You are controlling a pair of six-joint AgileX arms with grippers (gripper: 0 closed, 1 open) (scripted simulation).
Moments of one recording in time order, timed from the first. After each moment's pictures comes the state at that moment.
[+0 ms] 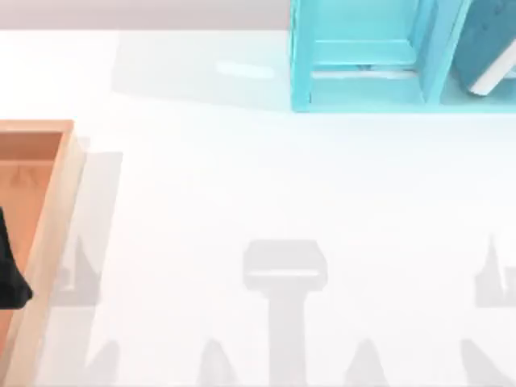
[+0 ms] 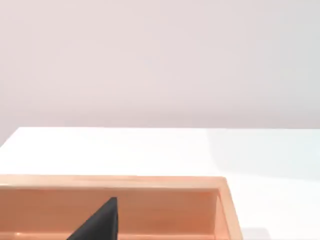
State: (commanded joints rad) left arm 0.00 0.00 0.00 0.00 0.00 0.00; right arm 0.00 0.00 0.00 0.00 0.00 0.00
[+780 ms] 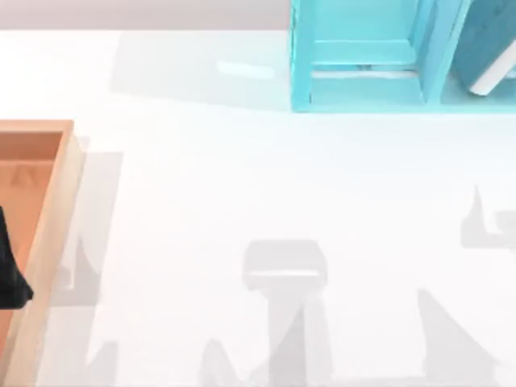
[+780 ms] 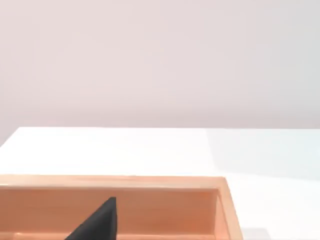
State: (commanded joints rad) left arm 0.00 0.00 0.00 0.00 0.00 0.00; right arm -0.03 0.63 0.23 0.36 -0.04 0.12
